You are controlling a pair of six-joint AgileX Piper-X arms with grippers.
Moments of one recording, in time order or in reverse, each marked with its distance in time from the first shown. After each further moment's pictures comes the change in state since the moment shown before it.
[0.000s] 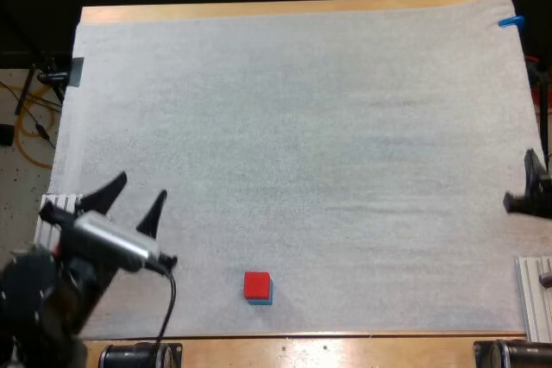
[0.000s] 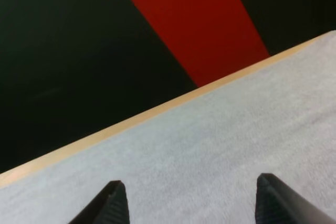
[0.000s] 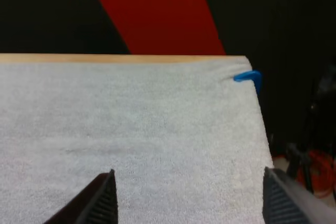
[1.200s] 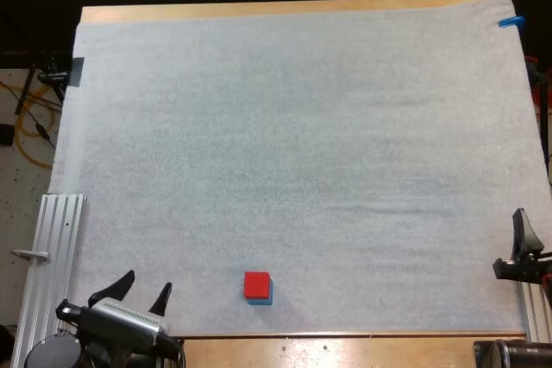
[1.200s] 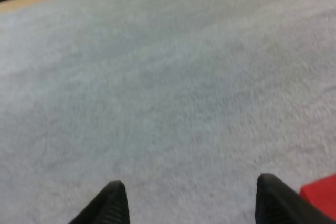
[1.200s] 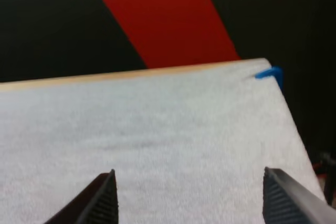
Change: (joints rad) left arm 0.000 -0.368 0.111 0.499 -0.091 -0.058; right arm 0.000 -0.463 0.250 0.056 -0.045 0.129
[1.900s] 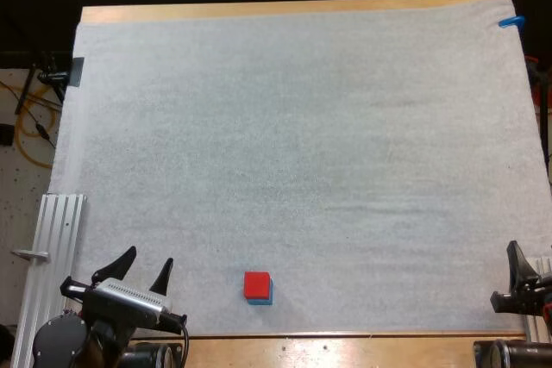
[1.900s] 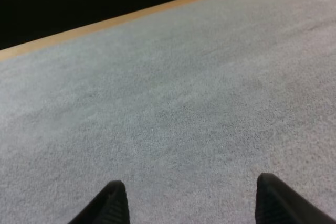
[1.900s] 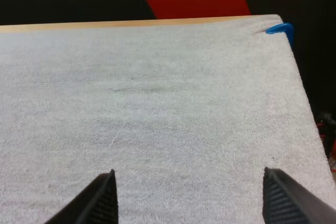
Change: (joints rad) left arm 0.000 0.000 0.117 -0.209 -0.001 -0.003; right arm 0.000 -0.051 -0.090 0.276 -0.038 -0.070
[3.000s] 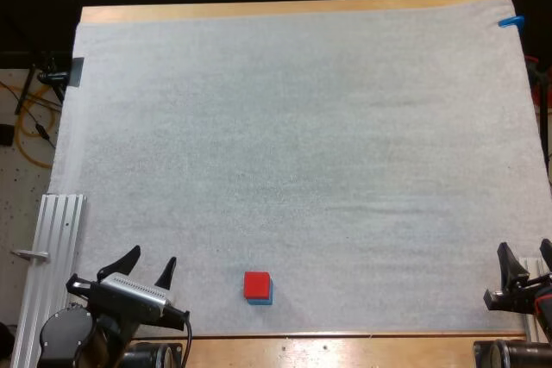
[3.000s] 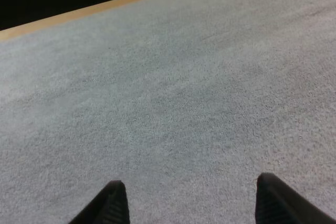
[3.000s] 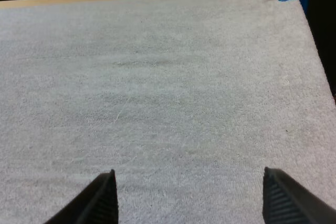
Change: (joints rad) left arm 0.000 0.000 0.047 -0.013 0.000 -0.003; right arm 0.000 0.000 0.059 0.006 -0.022 0.015
